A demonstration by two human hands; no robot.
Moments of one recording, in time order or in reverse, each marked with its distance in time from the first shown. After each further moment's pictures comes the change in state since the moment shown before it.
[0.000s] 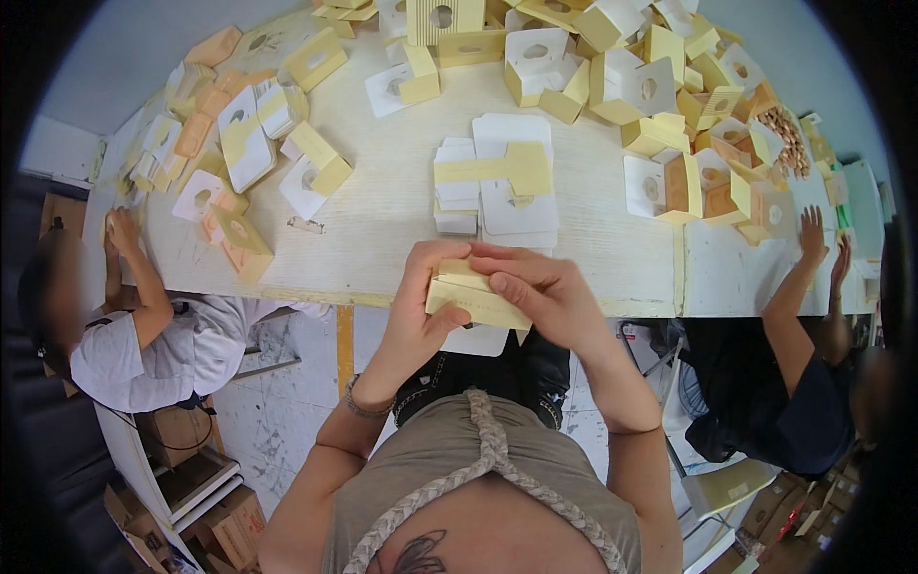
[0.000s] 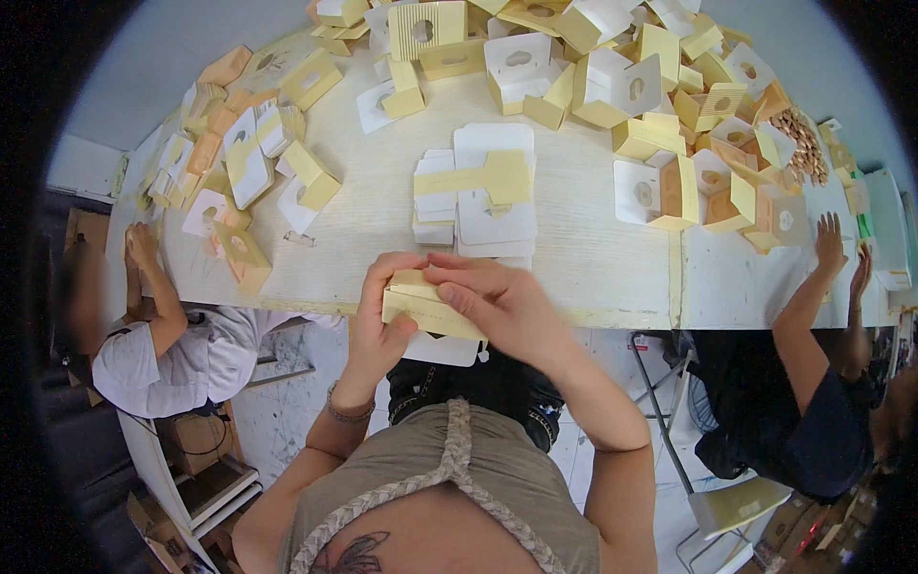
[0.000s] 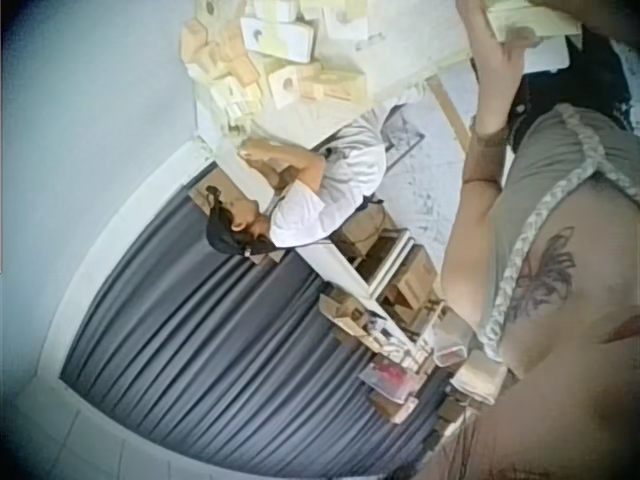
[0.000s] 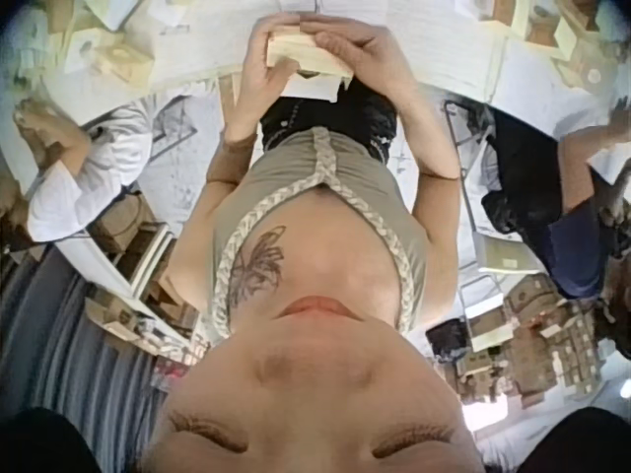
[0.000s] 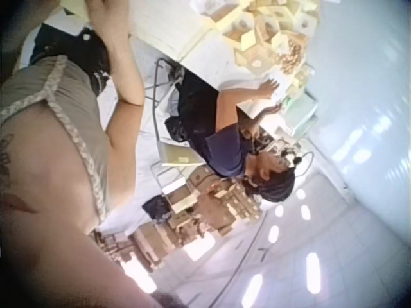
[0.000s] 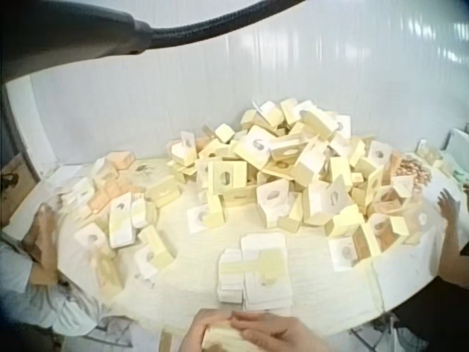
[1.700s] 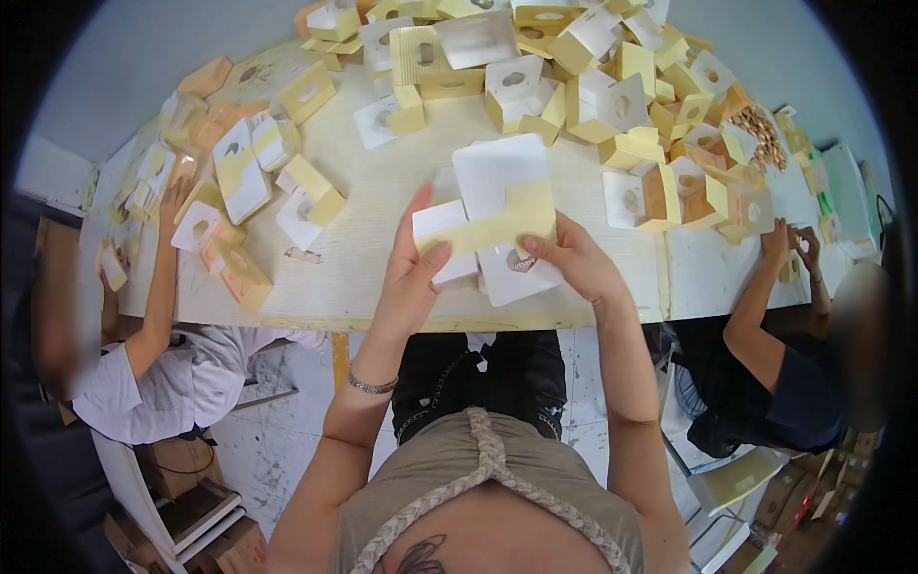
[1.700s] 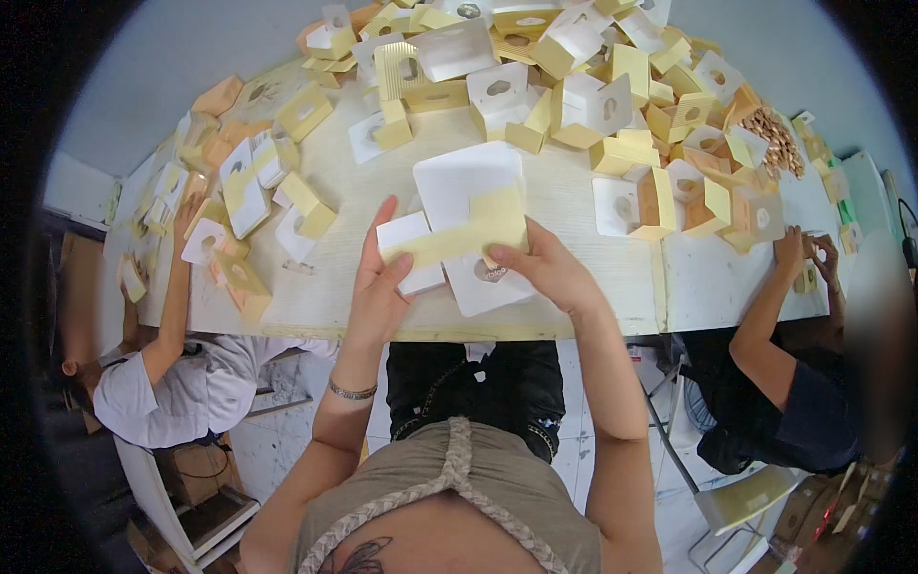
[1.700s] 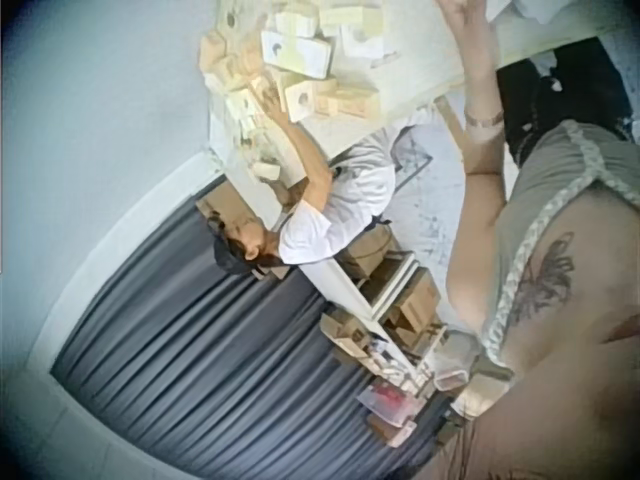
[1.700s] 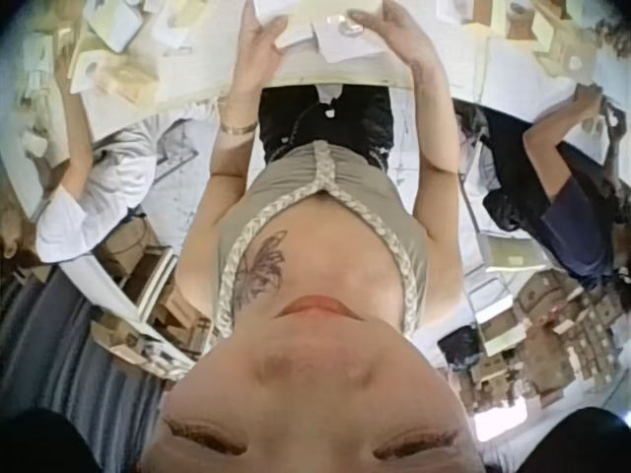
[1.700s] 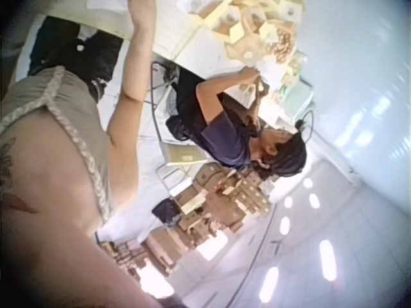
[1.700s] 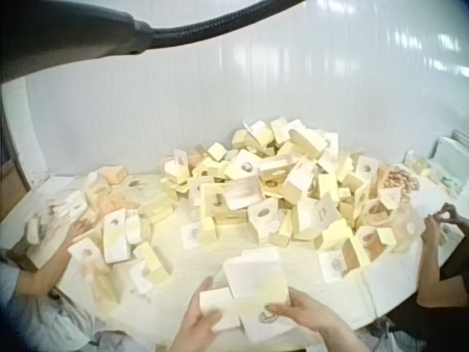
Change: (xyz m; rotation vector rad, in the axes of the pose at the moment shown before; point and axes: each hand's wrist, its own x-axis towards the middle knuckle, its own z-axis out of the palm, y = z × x) left_hand 0.044 -0.015 0.002 -0.564 0.057 -0.307; right_hand 0.035 0.018 -0.061 0.064 0.159 0.101
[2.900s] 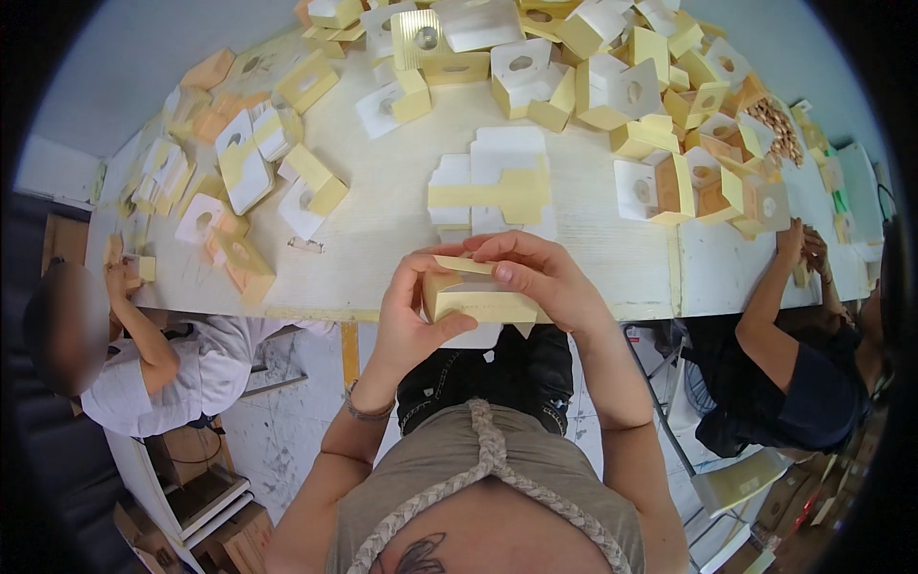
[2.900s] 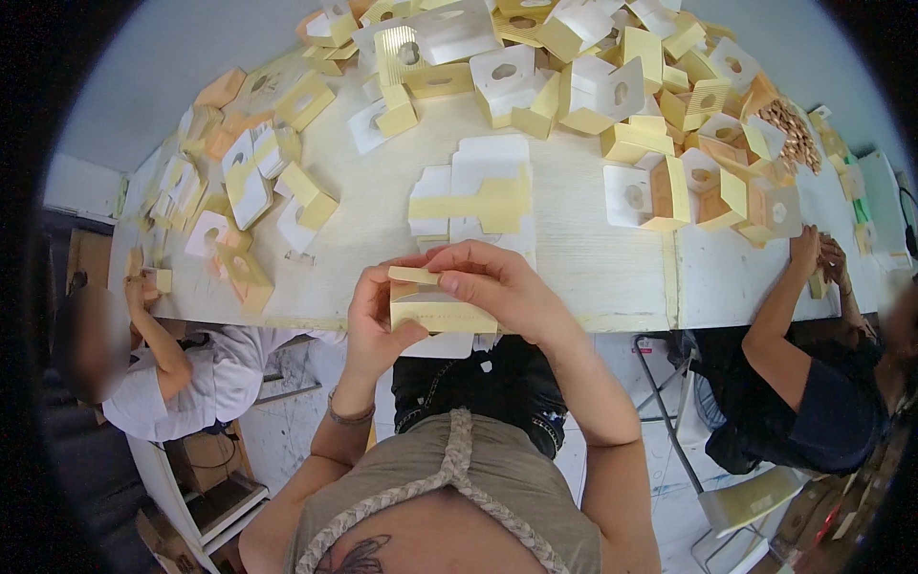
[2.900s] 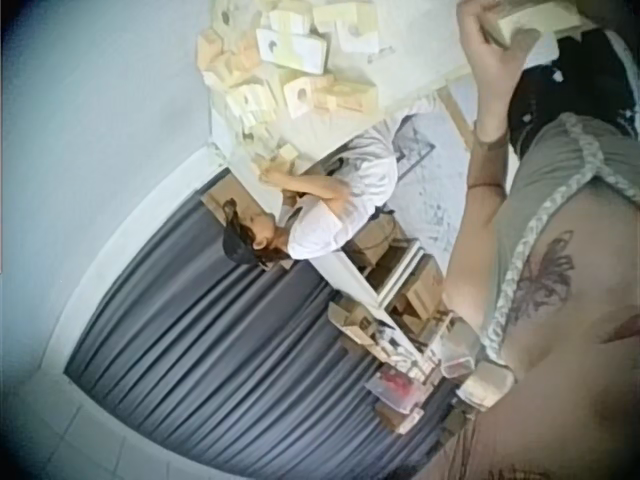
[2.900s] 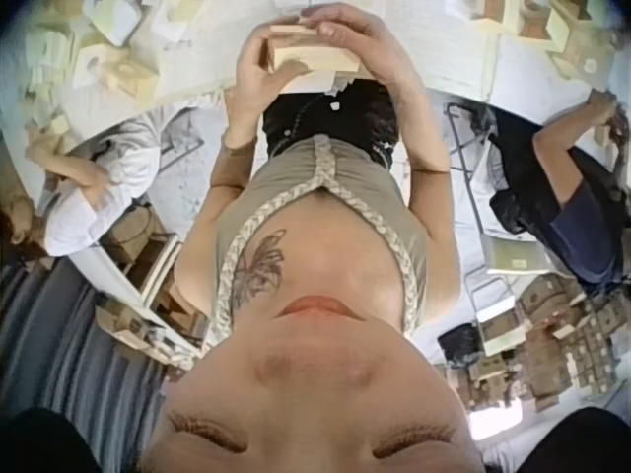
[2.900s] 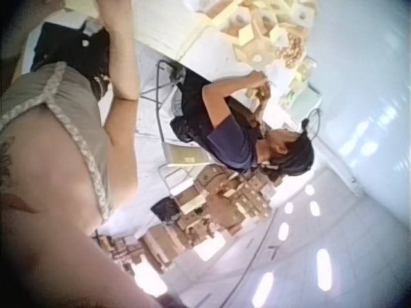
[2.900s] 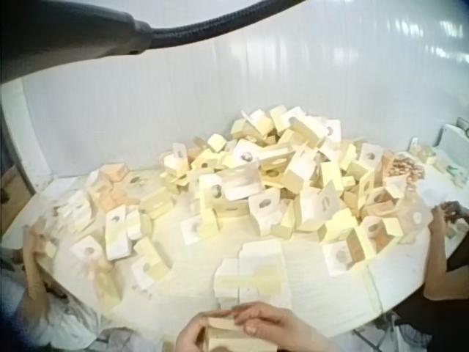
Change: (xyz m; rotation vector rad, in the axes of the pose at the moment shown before) left_hand -0.039 -0.004 -0.006 0.247 -0.088 0.200; right_hand -0.026 -0.018 0.047 0.226 -0.242 -0.005
